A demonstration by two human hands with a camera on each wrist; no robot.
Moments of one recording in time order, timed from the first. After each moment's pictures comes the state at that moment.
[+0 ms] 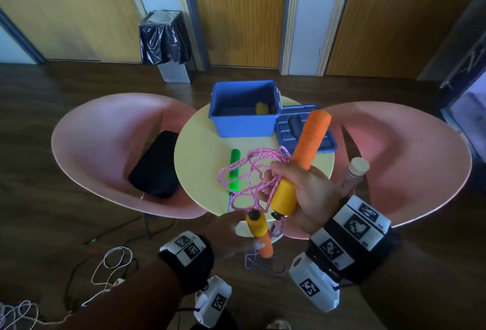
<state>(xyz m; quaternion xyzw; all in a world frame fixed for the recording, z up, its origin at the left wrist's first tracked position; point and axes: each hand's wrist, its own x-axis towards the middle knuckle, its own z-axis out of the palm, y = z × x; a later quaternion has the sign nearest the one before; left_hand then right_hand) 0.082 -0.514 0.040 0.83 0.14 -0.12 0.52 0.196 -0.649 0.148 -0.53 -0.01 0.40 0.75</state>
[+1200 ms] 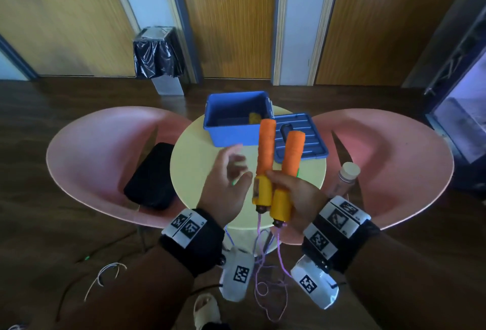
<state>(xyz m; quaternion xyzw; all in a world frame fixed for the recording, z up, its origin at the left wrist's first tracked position) 0.126 -0.523 0.109 0.77 0.19 0.24 0.55 0.212 -0.650 0.111 -0.56 -0.05 0.46 0.68</state>
